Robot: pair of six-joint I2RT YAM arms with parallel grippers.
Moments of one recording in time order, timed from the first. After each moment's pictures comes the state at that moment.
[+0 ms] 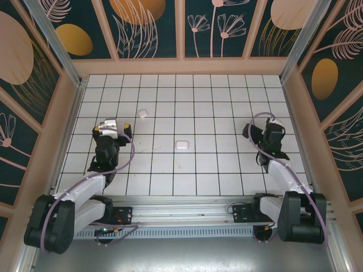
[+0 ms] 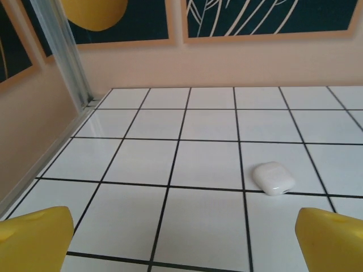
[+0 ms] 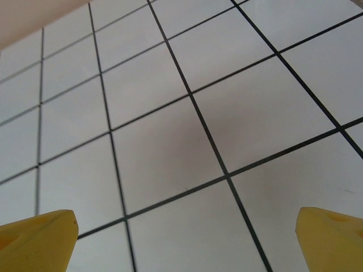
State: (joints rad) left arm -0.24 1.08 0.25 0.64 -0.37 -0.02; right arm -0.05 1.09 0.41 0.10 0.03 0.36
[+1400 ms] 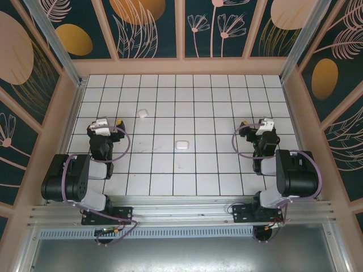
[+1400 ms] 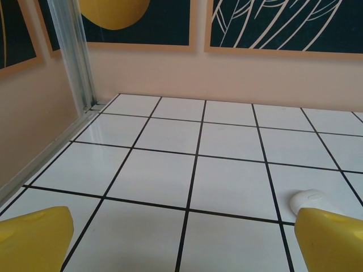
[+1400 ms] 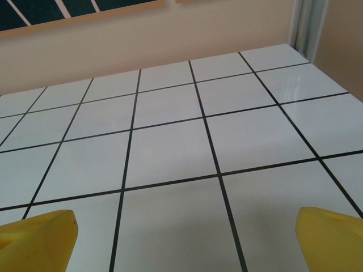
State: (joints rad) left arm -0.02 1.52 0.23 1.18 -0.14 -0.06; right arm -0.05 1.51 0.25 1.04 -0.03 0.13
